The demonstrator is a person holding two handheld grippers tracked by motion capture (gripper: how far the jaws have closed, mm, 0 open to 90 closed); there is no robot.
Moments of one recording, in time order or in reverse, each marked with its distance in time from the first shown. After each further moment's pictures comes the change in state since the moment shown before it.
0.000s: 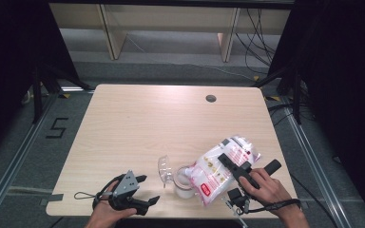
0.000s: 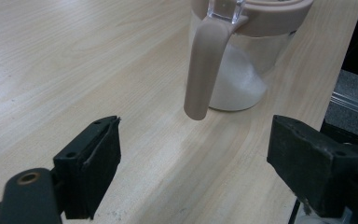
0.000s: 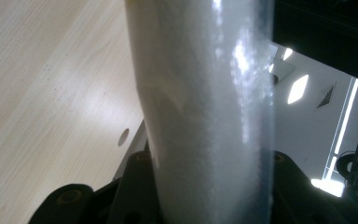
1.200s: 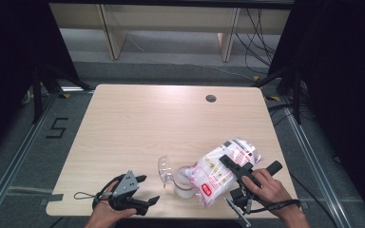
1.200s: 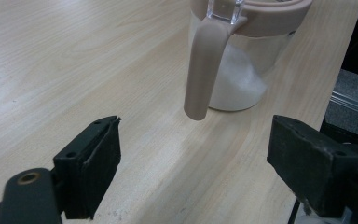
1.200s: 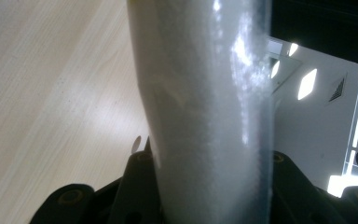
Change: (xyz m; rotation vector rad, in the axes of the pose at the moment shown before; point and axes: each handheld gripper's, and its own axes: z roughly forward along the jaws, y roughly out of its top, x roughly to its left) left arm -0.001 0.000 -0.001 0.007 0.003 -0.001; right arm 0.006 -0.004 -0.002 -0.018 0.031 0.083
